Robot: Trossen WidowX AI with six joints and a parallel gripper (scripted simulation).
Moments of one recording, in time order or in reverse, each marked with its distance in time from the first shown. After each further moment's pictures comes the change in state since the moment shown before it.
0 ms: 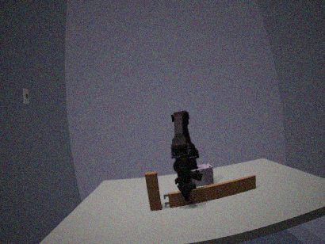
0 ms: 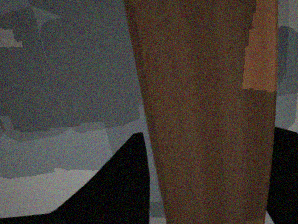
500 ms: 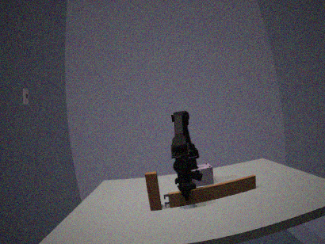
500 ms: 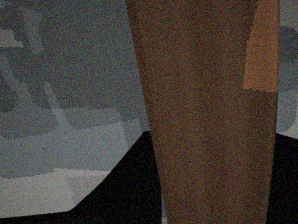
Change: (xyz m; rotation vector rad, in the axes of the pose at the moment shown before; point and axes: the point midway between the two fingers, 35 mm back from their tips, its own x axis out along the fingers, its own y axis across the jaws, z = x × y) arm 0.000 0.000 0.000 -0.001 0.000 0.001
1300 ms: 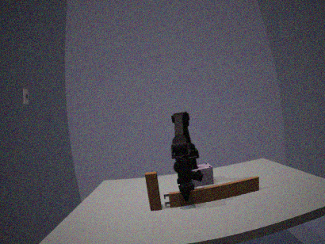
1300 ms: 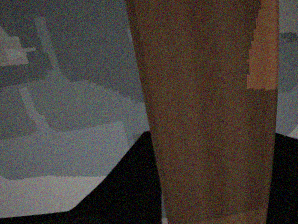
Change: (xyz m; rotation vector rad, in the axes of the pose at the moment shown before) arm -0.002 -0.008 0.000 0.107 -0.003 0.011
